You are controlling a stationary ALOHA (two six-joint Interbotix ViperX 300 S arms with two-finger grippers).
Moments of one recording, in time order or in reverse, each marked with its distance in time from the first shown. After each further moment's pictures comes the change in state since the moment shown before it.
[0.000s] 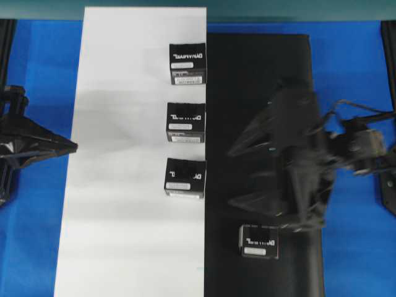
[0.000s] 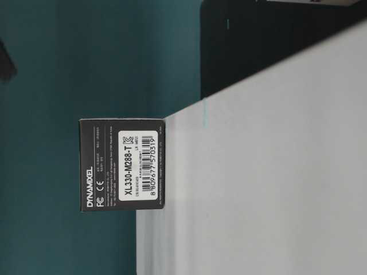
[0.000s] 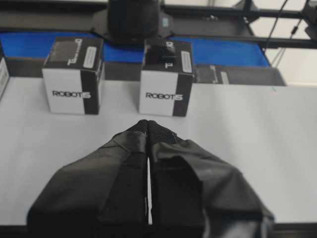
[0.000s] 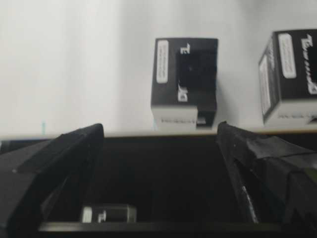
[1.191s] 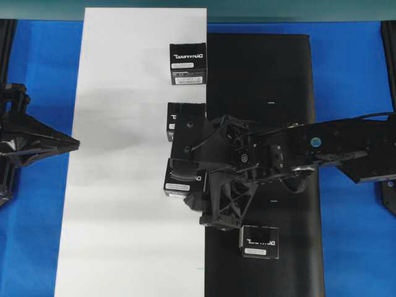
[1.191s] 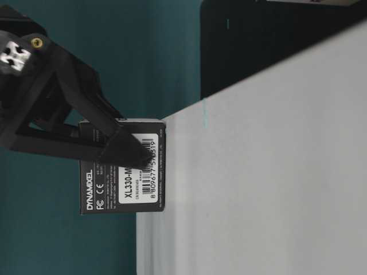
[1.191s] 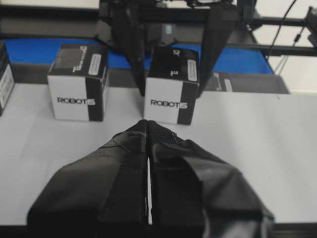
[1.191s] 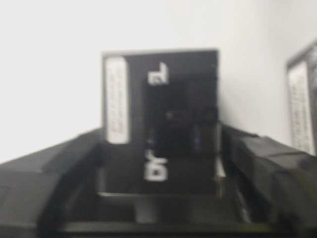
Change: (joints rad) left arm 0.014 0.009 0.000 0.000 -0.029 0.000; right arm -0.058 0.390 -0.187 0.051 0.064 -0.014
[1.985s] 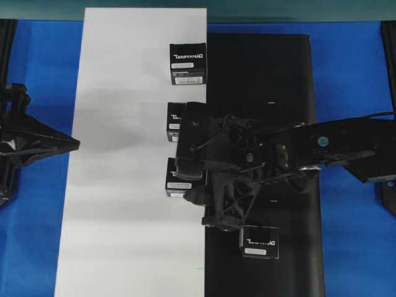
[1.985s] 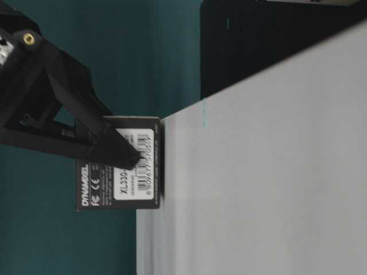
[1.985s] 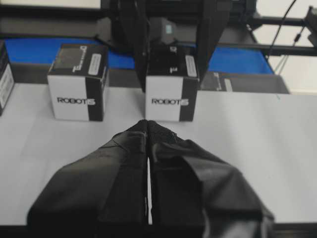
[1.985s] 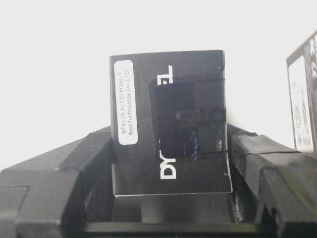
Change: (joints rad) left arm 0.000 0.002 0.002 0.000 0.000 0.002; right arm 0.005 -0.018 0.008 0.003 -0.021 0.002
